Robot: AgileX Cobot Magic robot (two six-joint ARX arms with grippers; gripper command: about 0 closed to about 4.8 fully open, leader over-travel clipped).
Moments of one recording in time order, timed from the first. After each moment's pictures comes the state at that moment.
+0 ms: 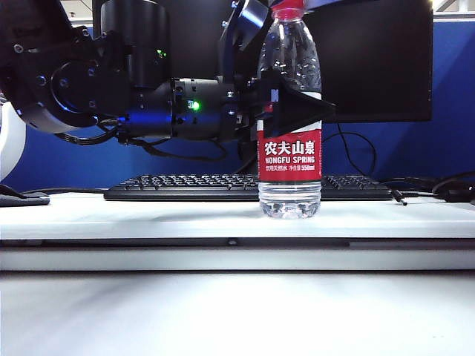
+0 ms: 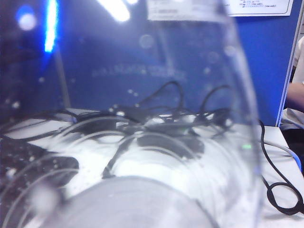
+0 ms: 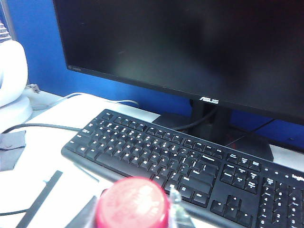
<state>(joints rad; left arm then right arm) -0.67 1.90 0.87 1.06 0.66 0.09 0.88 1.10 0.75 0.28 0.47 0.01</state>
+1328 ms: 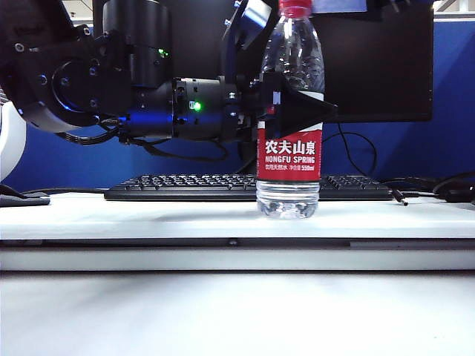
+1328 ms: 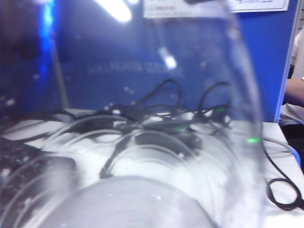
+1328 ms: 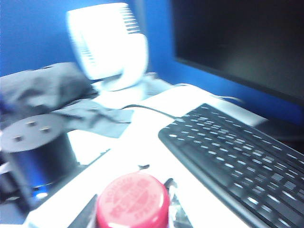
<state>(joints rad) -0.68 1.90 0.87 1.06 0.67 0.10 0.45 1.08 0.77 0.19 -0.55 0.01</state>
